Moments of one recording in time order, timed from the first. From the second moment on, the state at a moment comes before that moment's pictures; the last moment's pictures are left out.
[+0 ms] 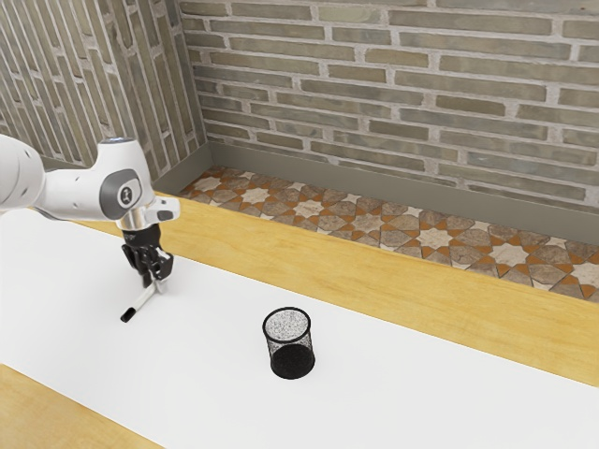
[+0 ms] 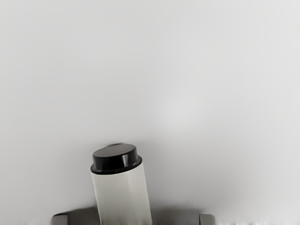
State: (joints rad) arm 0.55 0.58 -0.25 -1.73 0.12 2.14 0.33
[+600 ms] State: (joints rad) arm 0.46 0.37 -0.31 -1.74 0.16 2.17 0.30
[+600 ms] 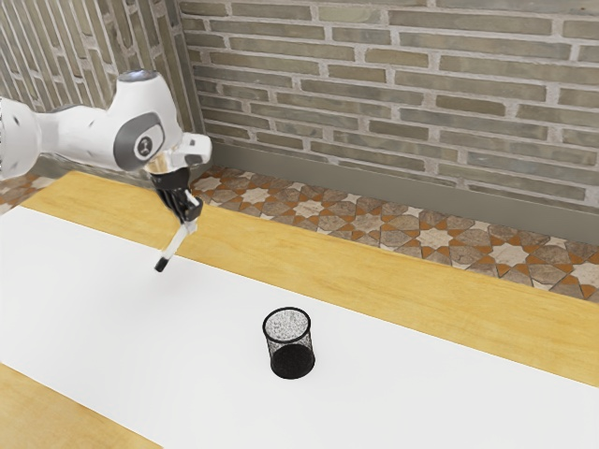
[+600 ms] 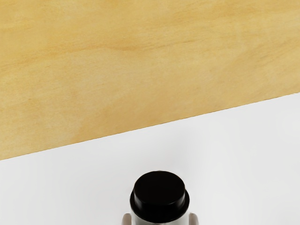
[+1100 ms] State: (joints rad) arm 0.01 0.35 -0.31 -1.79 0.03 2.60 0.17
